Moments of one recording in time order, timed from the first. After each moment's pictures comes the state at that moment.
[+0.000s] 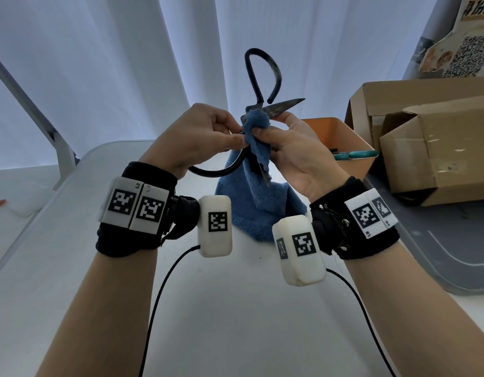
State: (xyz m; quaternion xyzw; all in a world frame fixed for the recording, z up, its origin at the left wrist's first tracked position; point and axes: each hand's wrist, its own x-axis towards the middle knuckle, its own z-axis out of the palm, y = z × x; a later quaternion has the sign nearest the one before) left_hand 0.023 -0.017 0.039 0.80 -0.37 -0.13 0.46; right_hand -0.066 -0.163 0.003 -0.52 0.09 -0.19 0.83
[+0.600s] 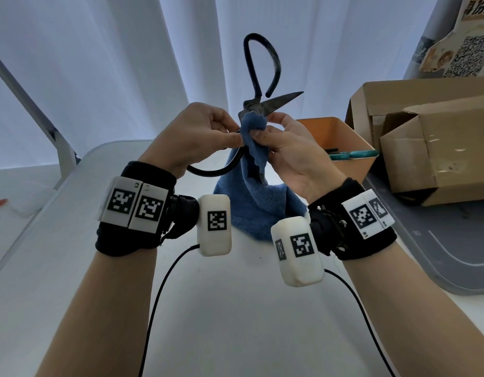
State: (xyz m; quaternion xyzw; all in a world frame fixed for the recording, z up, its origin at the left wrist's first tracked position) left_hand 0.023 -0.016 0.039 0.80 -0.36 -0.12 0.46; right_hand -0.064 -0.160 0.000 -0.53 0.08 -0.18 0.82
